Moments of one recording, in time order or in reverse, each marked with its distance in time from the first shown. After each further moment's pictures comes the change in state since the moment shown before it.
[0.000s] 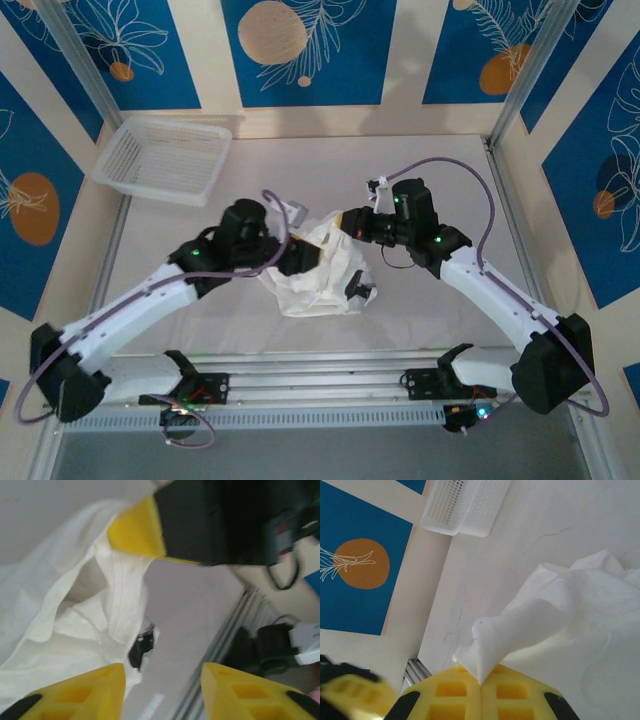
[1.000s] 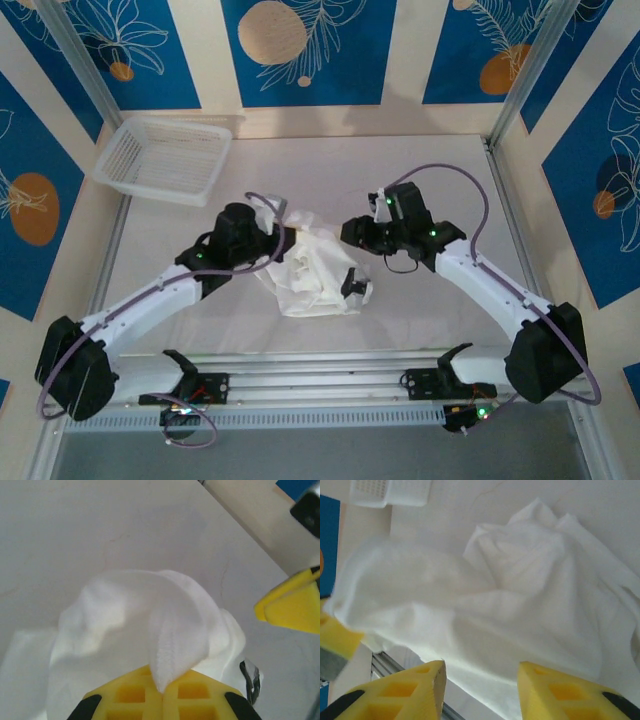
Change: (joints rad) left arm 0.167 -0.013 -0.230 0.284 -0.134 0.032; right arm -0.010 0.045 -0.027 -0.175 0.043 -0.052
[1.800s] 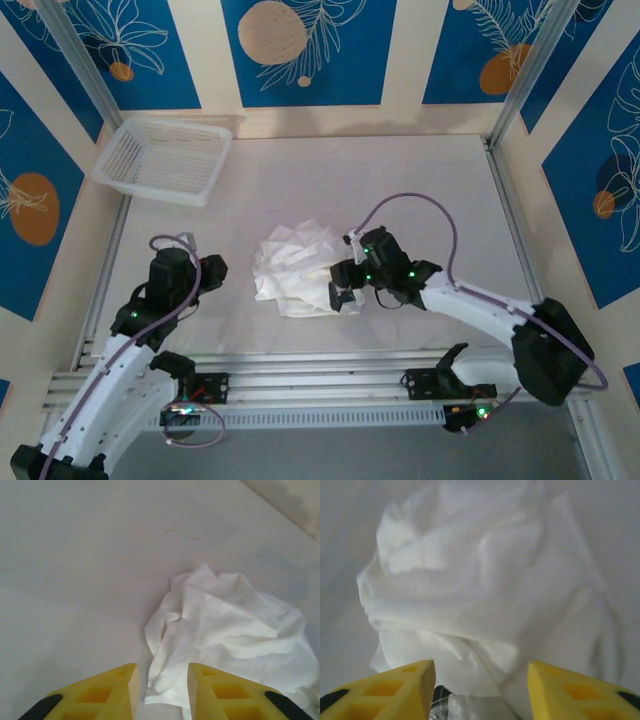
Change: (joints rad) left arm 0.286 -0.562 -0.236 -0.481 -0.239 -0.344; right arm 0.188 -0.079 -0.274 0.235 0.359 -0.284
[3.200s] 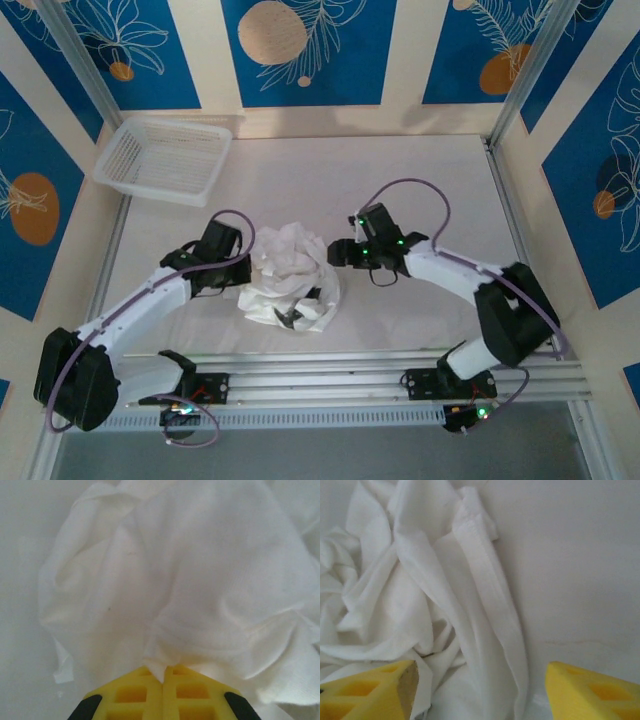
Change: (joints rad) left arm -0.140 0.535 0.185 -0.071 0.033 0.169; right arm -0.085 0.359 0.222 -0.090 -0.169 0.144
